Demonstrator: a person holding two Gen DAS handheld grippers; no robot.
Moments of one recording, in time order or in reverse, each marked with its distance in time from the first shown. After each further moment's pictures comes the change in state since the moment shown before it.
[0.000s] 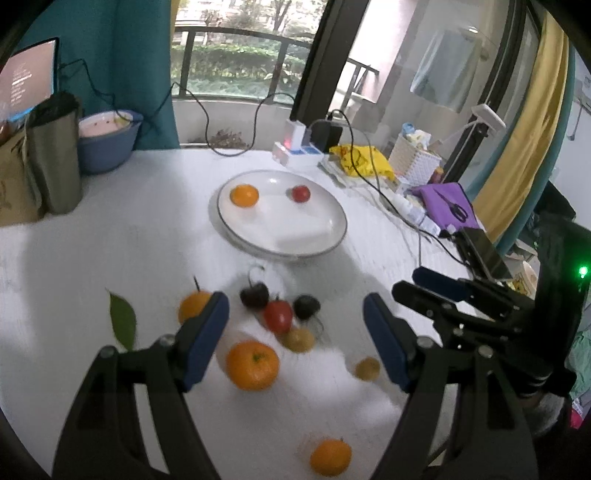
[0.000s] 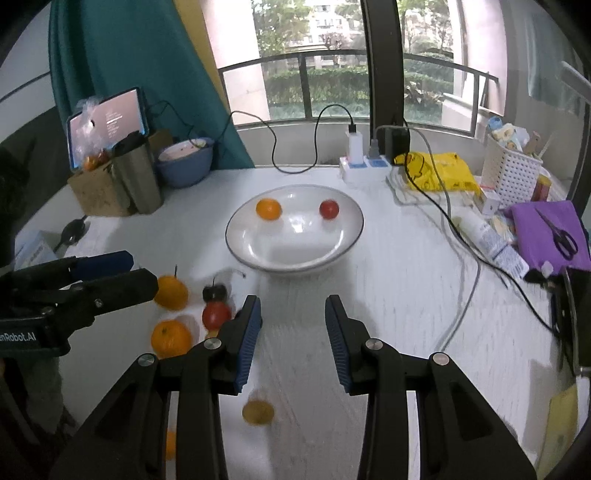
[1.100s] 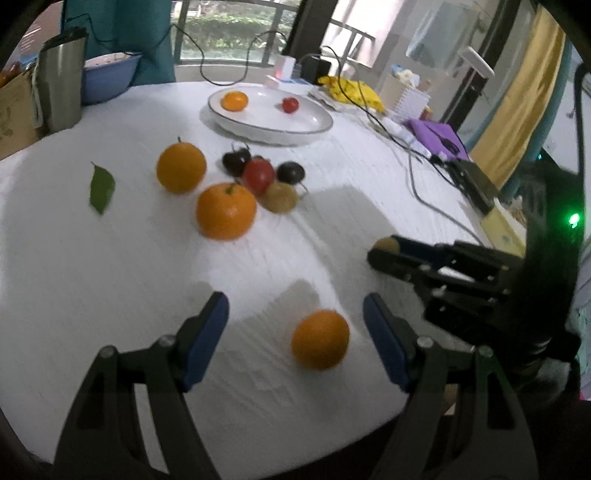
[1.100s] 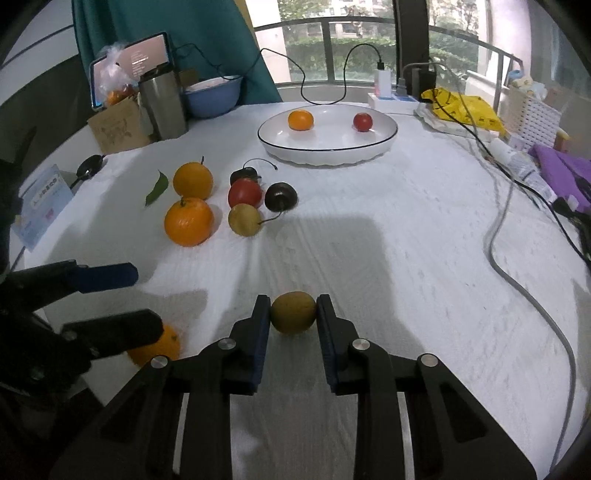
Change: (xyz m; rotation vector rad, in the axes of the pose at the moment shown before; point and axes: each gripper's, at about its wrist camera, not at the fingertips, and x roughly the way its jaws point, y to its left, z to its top) left arm 0.001 -0.012 -0.103 0.016 0.131 -0.015; right arm 0.006 0.019 -0.081 -0.043 0.119 0.057
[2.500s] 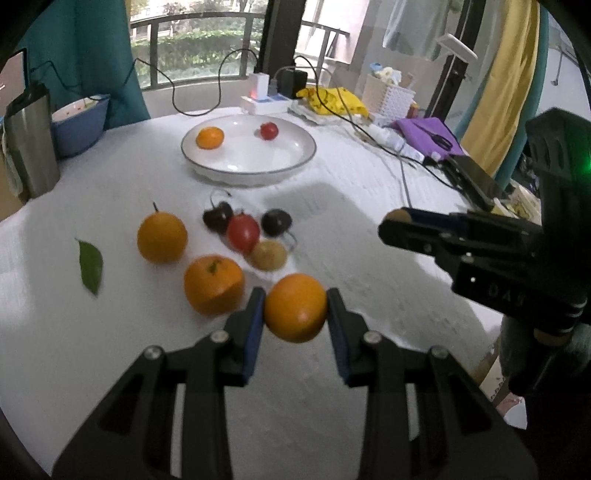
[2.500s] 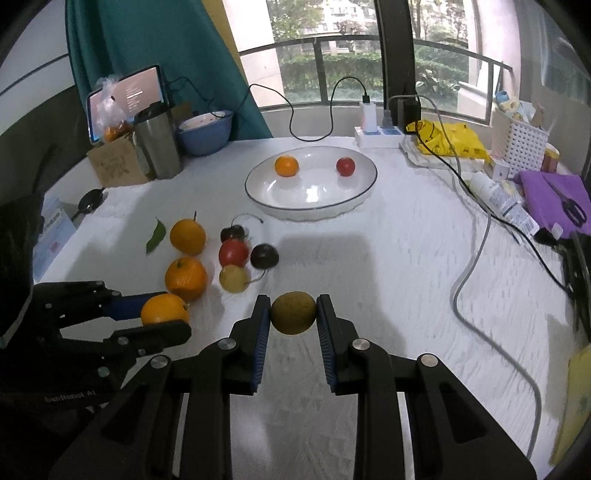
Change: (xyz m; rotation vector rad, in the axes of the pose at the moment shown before) left arm 0.009 -0.007 0.050 0.132 -0.026 0.015; right arm -0.017 -0.019 0.045 0.020 -0.069 0.008
